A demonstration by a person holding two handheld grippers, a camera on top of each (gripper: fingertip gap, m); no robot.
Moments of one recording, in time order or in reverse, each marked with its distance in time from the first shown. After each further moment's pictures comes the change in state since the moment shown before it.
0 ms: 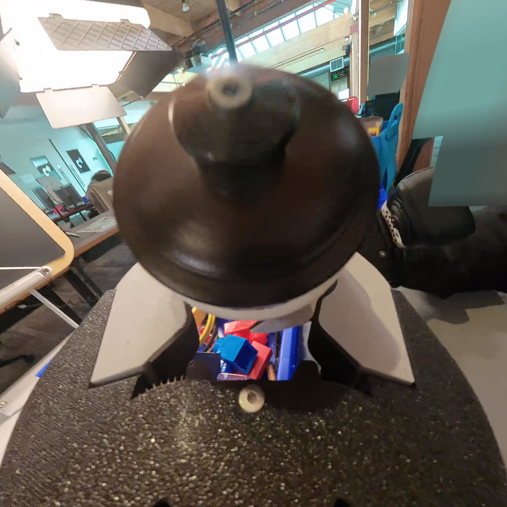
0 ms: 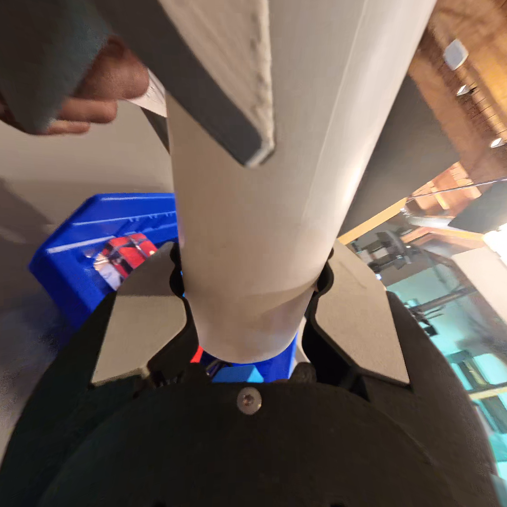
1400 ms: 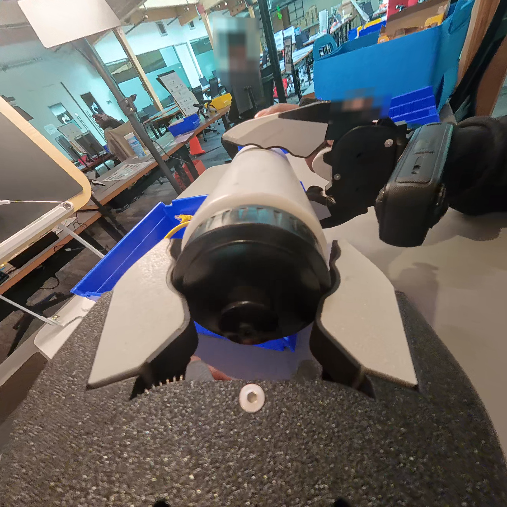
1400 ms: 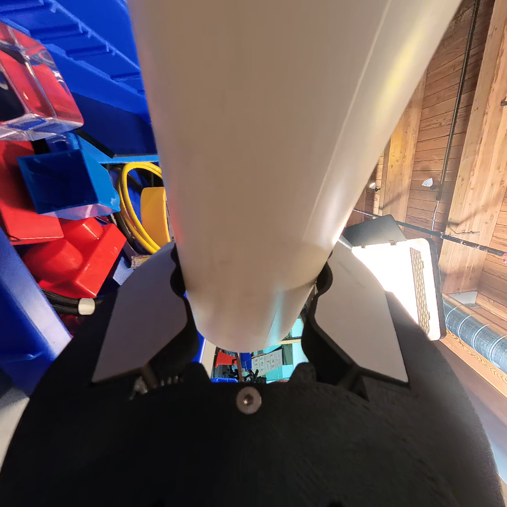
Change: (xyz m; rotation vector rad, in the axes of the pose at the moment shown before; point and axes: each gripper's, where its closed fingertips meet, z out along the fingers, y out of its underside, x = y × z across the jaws) left arm 0.000 0.064 -0.028 -0.230 -0.090 0.063; right arm 0.019 0.043 0.003 -0.233 0.177 -0.572
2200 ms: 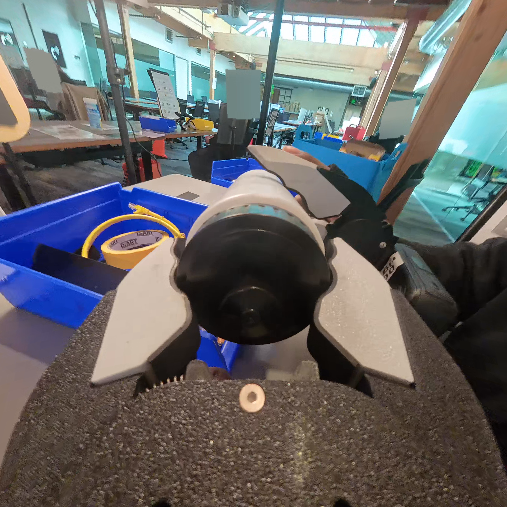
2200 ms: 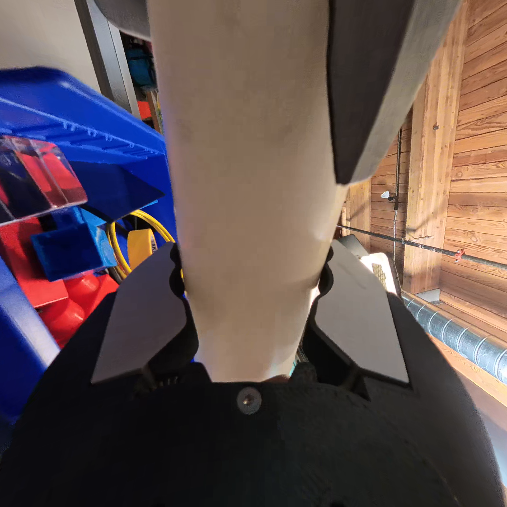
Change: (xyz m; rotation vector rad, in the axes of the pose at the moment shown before) left arm 0.000 -0.014 0.005 0.150 0.089 -0.462; right arm 0.013 -0.041 -0.011 0.075 0.128 0.022
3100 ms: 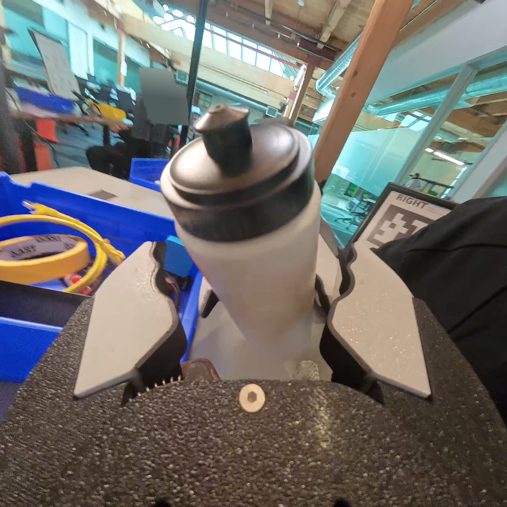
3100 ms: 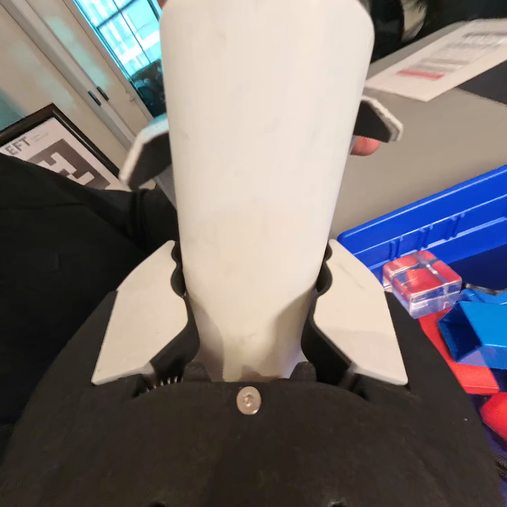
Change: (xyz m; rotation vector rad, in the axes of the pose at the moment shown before) left arm 0.026 -0.016 -0.015 0.019 0.313 -0.186; right arm -0.026 -0.094 -0.088 0.355 -1.512 1.476
